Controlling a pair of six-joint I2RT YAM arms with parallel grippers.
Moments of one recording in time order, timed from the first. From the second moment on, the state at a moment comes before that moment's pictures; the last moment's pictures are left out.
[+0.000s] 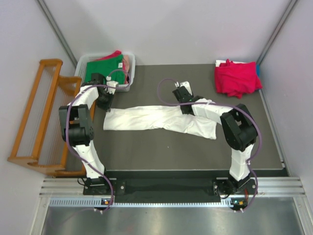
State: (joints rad) left arm 0.07 1.94 1.48 -0.75 0.15 0.39; right arm 0.60 1.92 1.30 -0.33 0.53 0.20
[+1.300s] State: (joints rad) left arm 0.07 1.94 1.47 -0.75 0.16 0.40; right arm 0.69 1.73 1.24 -0.28 0.67 0.13
